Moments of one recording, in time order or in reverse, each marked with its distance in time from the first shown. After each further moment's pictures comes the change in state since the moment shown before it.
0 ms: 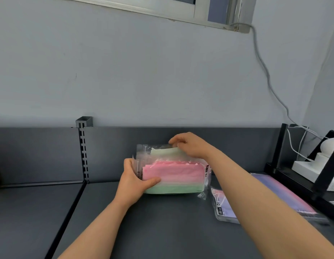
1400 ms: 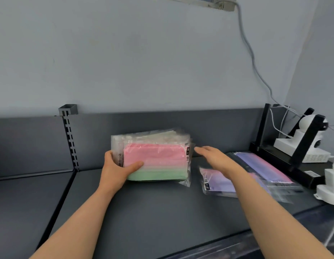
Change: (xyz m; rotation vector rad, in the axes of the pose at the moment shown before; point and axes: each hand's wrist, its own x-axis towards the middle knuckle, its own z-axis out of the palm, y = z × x) left_hand -0.004 -0.017 -0.012 -0.061 0.061 -0.123; right_hand -0.105 0.060 0.017 0.471 0.073 0.503
